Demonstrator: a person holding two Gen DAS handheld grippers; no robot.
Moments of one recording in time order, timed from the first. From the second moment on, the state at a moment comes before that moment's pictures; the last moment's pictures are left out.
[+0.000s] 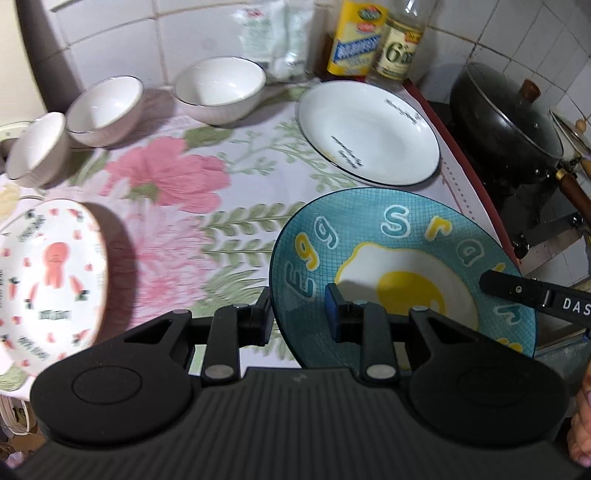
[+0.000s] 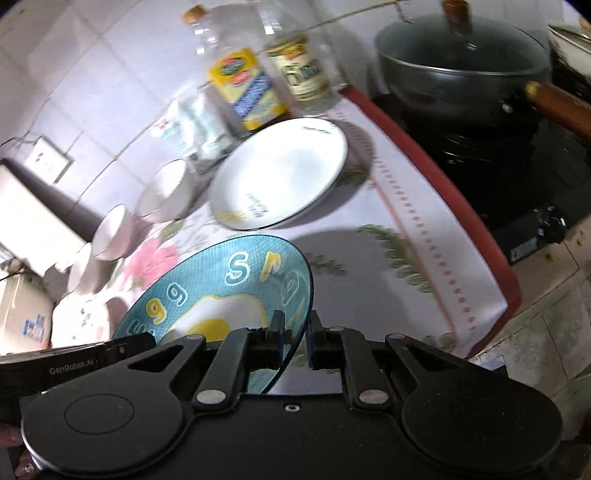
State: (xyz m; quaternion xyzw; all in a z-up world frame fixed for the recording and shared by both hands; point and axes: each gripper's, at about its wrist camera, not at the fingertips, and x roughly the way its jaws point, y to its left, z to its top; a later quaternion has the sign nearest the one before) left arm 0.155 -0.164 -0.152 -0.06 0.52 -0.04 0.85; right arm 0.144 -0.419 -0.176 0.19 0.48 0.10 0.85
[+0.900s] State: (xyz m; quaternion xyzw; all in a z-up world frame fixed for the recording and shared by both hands) left arm 0.061 -0.017 -0.074 -0.13 0.46 0.04 0.88; right arm 0.125 -0.270 -0.095 0.11 0.47 0.23 0.84
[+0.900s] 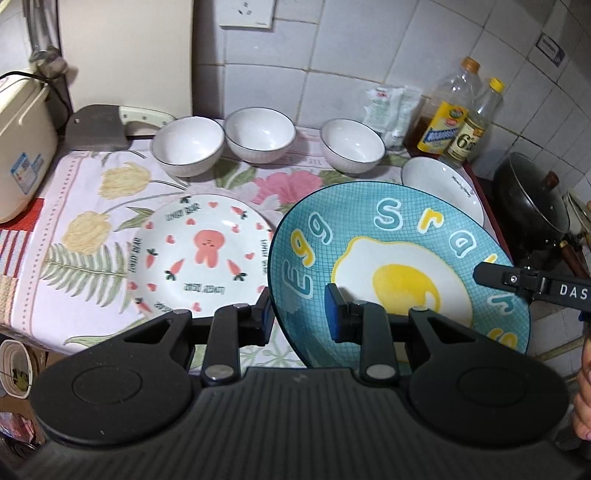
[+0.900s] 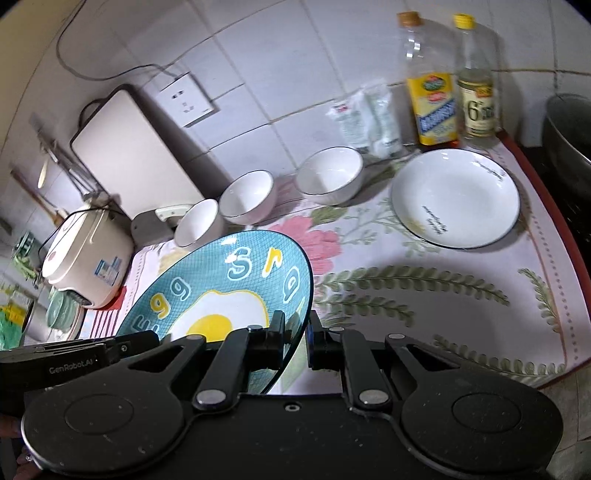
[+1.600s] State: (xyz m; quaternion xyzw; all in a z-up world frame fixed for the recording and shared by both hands) left arm 0.043 0.098 -0.079 -0.17 0.47 0.07 0.86; right arm 0.135 -0.151 -0.085 0.05 0.48 0.28 0.83
